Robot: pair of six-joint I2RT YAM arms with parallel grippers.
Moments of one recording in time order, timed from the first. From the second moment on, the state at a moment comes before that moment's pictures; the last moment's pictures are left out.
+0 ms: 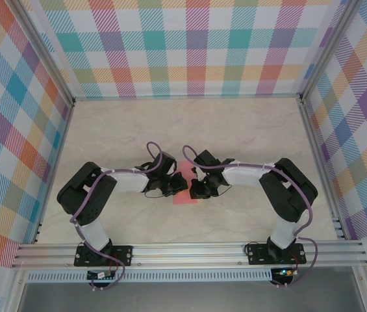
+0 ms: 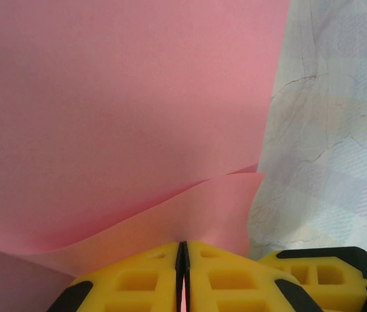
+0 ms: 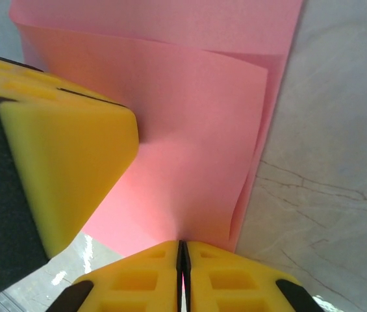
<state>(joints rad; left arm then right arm) -0.65 1.74 0.80 -0.02 0.40 -0.95 0.75 1.77 0.95 -0.43 -0.41 0.60</state>
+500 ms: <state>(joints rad) -0.65 1.68 0.74 0.08 0.45 -0.94 0.75 1.77 0.95 -0.43 -0.41 0.60</state>
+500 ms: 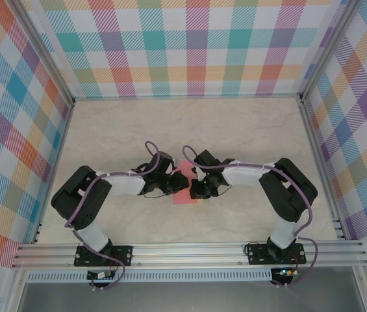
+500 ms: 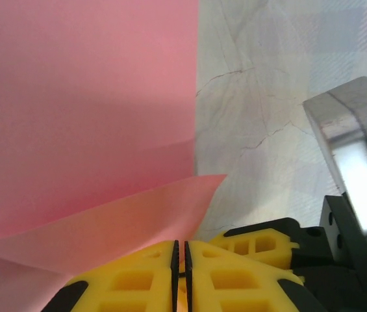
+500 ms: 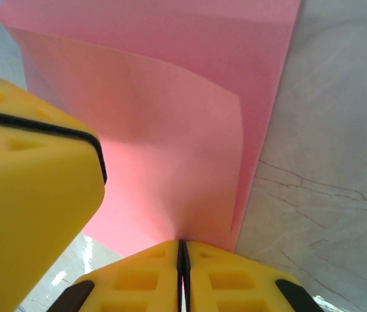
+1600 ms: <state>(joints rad) -0.53 1.72 0.78 -0.06 0.39 -0.87 0.75 1.79 0.97 -0.46 -0.40 0.60</state>
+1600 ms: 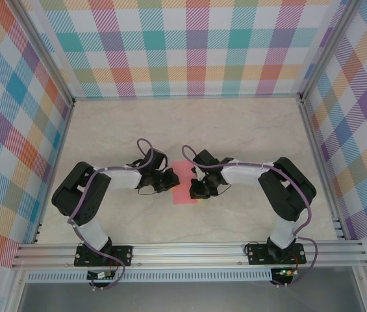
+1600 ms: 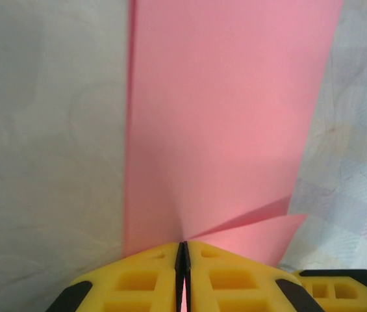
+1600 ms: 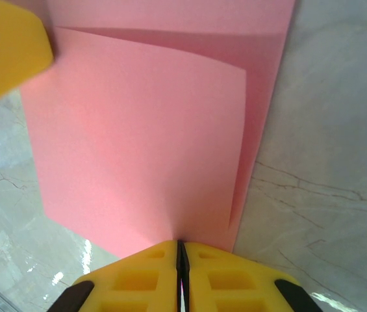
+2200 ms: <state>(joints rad) -0.52 1.49 0.78 -0.11 0.36 -0.82 0.75 1.79 0.97 -0.46 -0.40 0.60</state>
